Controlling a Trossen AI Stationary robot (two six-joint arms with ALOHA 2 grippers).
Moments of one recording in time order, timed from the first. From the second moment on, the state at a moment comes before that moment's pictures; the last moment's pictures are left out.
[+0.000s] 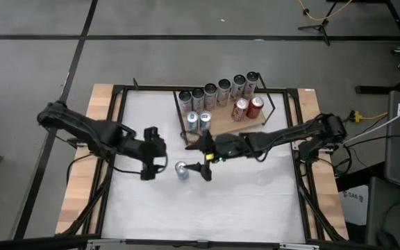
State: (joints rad) left arm -0.35 1.30 1.30 -1.02 -0.28 -0.34; right arm 0.18 1.69 1.29 0.07 0.06 0.28
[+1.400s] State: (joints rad) left arm -0.35 1.15 1.30 -1.02 -0.36 -0.36; right arm 0.22 1.92 1.29 0.16 0.14 0.23
